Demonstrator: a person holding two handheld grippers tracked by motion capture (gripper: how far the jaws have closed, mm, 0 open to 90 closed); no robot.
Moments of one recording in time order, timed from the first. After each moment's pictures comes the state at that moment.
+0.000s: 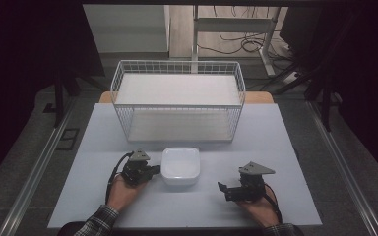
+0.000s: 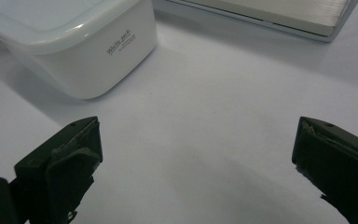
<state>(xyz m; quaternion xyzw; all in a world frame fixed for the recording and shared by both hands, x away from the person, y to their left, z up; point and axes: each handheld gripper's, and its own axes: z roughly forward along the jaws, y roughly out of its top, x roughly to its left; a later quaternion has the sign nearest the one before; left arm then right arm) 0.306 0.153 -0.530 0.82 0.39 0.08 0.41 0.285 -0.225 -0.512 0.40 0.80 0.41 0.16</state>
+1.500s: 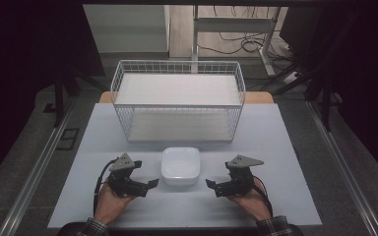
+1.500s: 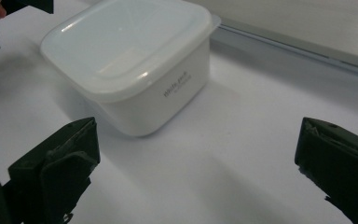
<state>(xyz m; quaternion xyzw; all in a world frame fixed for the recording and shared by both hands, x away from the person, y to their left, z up) 0.269 0.175 -0.513 0.79 0.39 0.10 0.47 0.299 -0.194 -0.500 0.35 0.82 0.44 0.11</state>
